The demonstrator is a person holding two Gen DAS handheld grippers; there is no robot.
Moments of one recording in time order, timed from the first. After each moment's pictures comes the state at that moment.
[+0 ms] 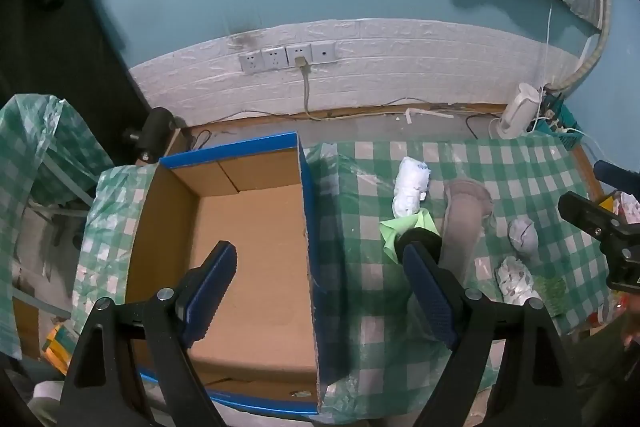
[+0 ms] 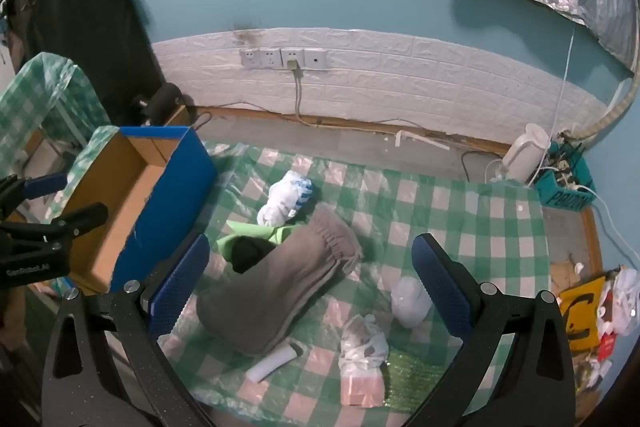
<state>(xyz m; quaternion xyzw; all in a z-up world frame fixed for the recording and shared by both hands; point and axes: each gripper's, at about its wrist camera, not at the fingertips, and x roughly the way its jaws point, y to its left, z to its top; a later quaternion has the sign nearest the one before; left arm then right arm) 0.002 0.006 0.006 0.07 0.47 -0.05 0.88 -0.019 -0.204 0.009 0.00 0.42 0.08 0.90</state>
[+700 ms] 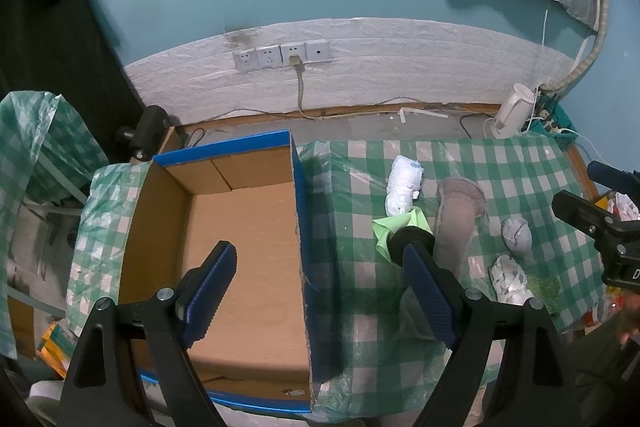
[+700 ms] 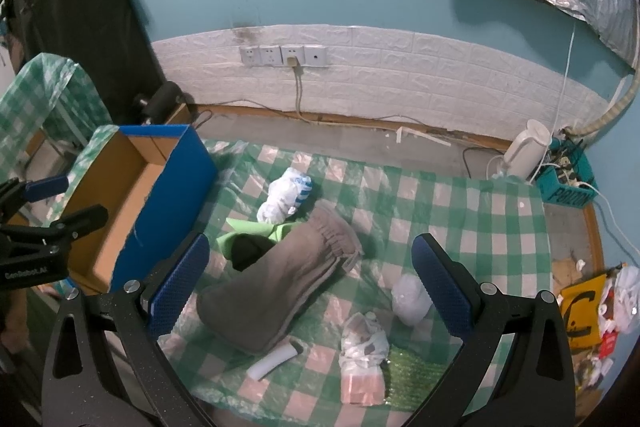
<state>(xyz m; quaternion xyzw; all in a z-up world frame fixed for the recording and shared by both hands) -0.001 0.001 0.005 0.06 0.47 -0.05 0.88 -0.019 -0.203 0.006 0.00 0.43 0.09 0.90</state>
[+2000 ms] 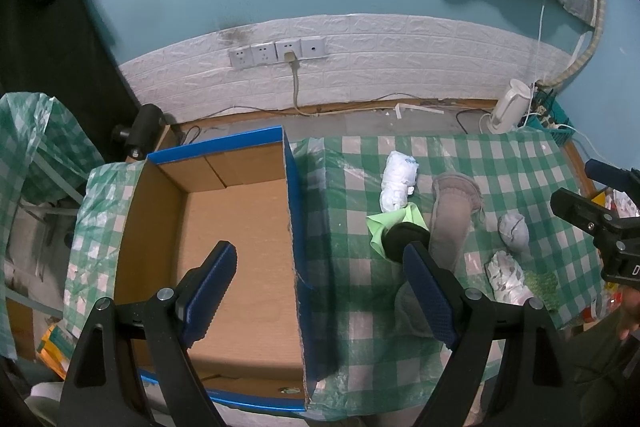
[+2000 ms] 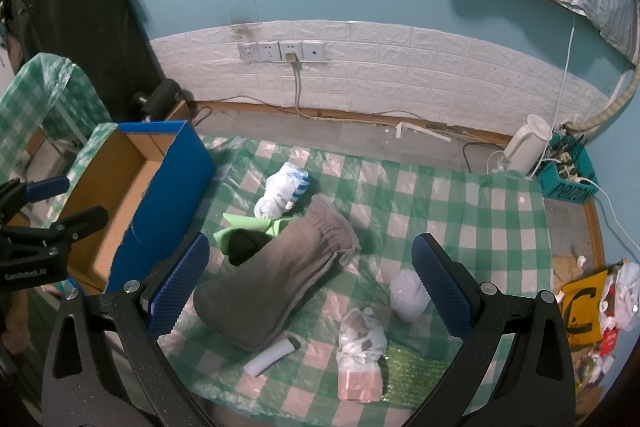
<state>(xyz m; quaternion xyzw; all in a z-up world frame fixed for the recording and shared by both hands) -0.004 0.000 0.002 0.07 0.47 -0.06 0.88 -0.023 -0.209 0.000 0.00 0.43 0.08 0.90</state>
